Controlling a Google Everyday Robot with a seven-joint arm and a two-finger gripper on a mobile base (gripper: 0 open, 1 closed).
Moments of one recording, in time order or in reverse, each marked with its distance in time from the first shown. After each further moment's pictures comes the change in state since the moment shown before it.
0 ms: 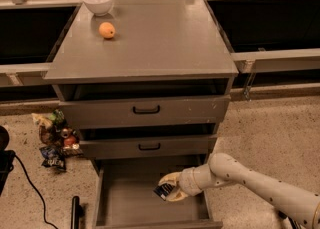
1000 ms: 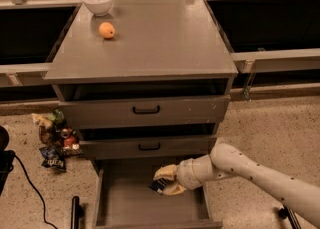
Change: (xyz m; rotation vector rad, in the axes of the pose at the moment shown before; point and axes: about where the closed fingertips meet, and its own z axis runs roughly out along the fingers) arm -0.058 -0.052 -0.036 0.018 -0.011 -0.208
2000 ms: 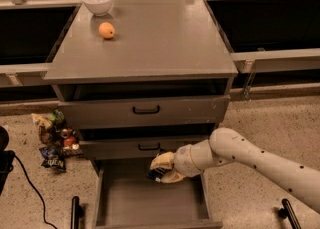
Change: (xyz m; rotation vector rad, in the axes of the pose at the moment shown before) arm -0.026 -0.062 -0.038 -0.035 0.044 -0.155
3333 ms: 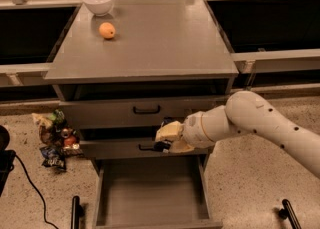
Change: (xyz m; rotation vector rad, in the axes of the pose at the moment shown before) arm -0.013 -0.106 -0.108 -0.038 0.147 -0.281
